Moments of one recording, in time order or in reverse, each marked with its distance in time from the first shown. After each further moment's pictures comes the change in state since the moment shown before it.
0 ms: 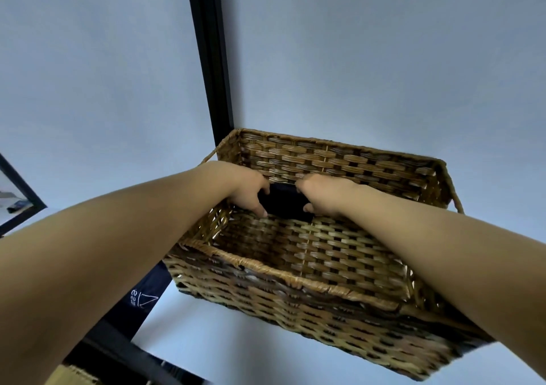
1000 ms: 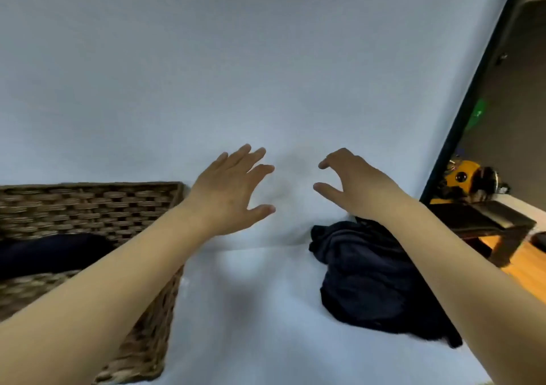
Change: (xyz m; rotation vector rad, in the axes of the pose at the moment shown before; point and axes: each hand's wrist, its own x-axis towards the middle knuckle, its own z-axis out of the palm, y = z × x) left_hand -0.031 0.385 -0.095 -0.024 0.889 0.479; right_hand -0.435 0.241 0.031 0.178 0.588 0.632
